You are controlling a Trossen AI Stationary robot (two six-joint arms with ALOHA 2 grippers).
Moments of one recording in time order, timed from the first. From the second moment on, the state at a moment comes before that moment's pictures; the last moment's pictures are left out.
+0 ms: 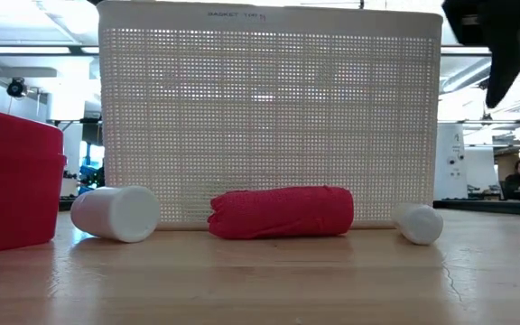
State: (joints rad) left arm -0.62 1.43 1.52 -1.44 -0.71 -1.24; right arm 0.75 1.49 0.96 -0.68 0.41 0.04
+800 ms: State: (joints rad) left arm -0.62 1.43 1.52 -1.44 -0.71 -1.24; right arm 0.43 1.73 1.02 -0.45 0.05 -0.56
